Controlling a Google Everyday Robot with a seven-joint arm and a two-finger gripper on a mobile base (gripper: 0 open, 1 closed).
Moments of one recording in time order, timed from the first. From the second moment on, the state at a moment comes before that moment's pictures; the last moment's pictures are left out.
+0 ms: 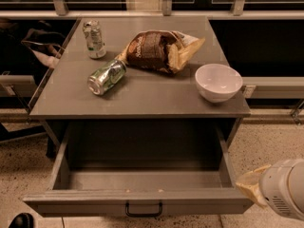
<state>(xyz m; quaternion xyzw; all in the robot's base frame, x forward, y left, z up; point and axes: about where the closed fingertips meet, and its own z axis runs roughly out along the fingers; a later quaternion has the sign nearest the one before) 0.338 -0.219 0.772 -0.34 0.91 0.02 0.25</state>
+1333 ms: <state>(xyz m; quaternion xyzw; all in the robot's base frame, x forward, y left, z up) 0.303 -0.222 0.702 -0.26 0.94 0.06 0.20</state>
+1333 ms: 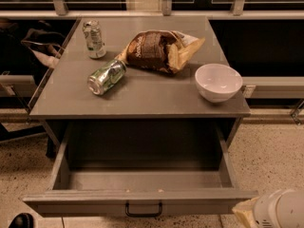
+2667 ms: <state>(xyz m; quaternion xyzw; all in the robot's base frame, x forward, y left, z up) 0.301 -0.205 0.675 -0.28 0.94 0.07 0.18</state>
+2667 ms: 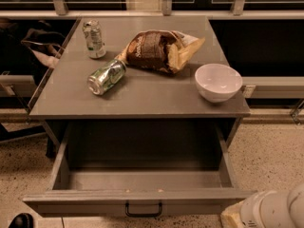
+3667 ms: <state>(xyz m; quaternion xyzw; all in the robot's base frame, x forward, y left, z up) 0.376 -0.176 0.684 -0.33 0.92 0.06 0.20</state>
